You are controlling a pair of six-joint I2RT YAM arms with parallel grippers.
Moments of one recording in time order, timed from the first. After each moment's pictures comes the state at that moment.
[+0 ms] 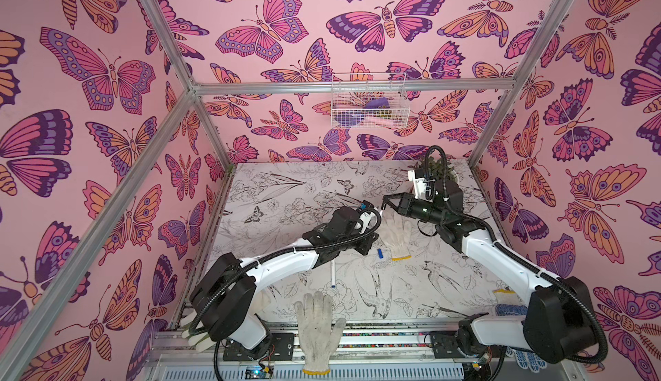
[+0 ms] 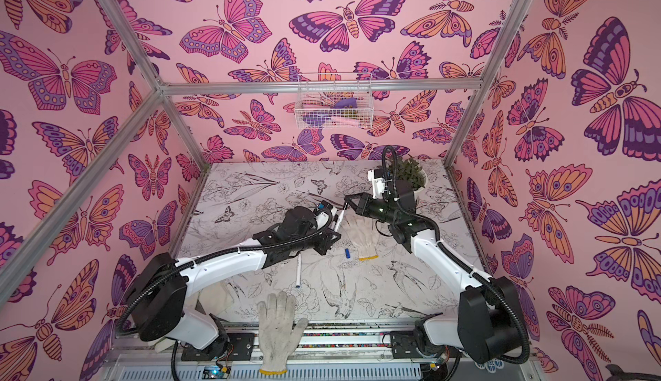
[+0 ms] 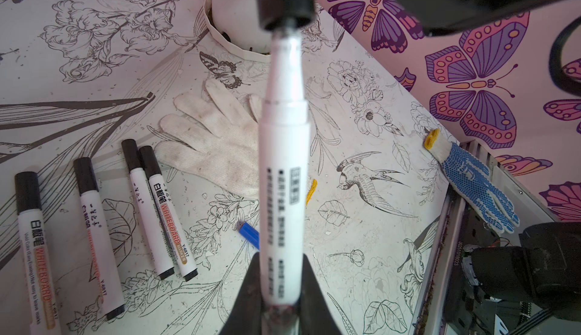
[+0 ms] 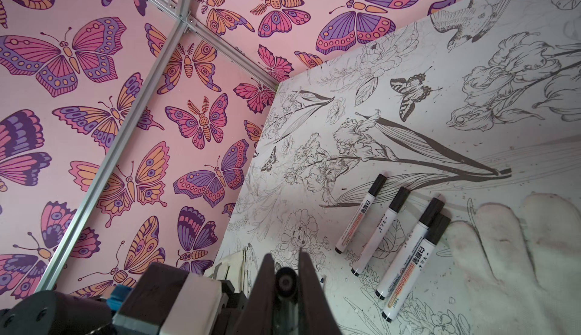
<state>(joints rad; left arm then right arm) -0.82 1.54 0.98 -0.01 0.22 -0.27 0.33 1.33 0.89 0.12 -0.59 0.73</state>
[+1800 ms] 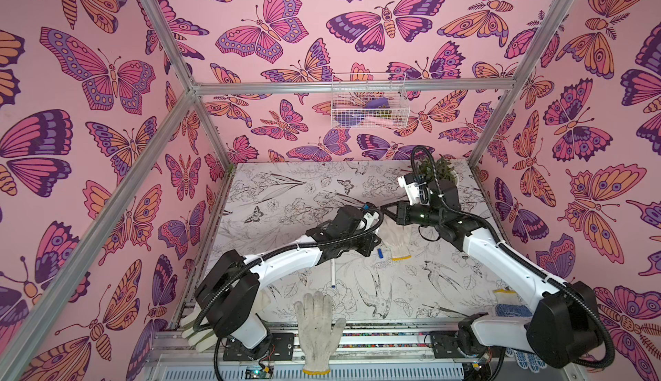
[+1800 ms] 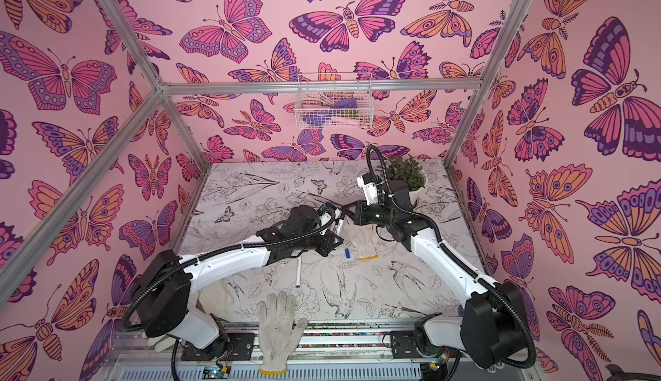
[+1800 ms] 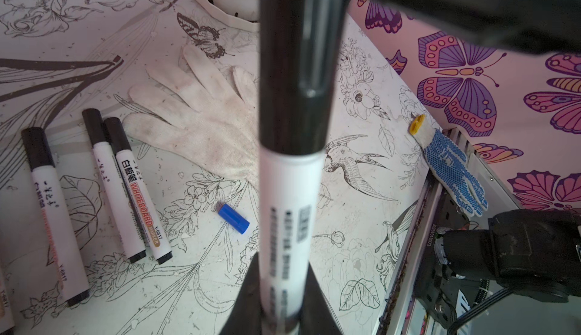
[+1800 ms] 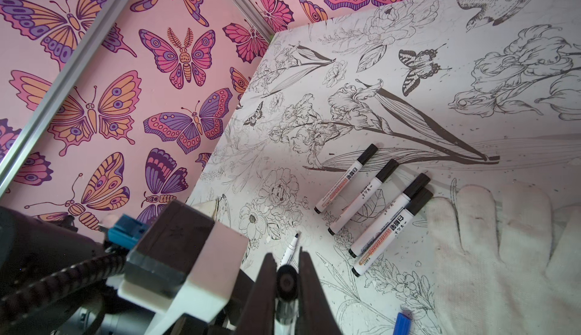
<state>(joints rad) -0.82 1.57 1.04 -0.11 0.27 -0.33 0.38 1.31 0.95 -0.16 -0.61 0.44</state>
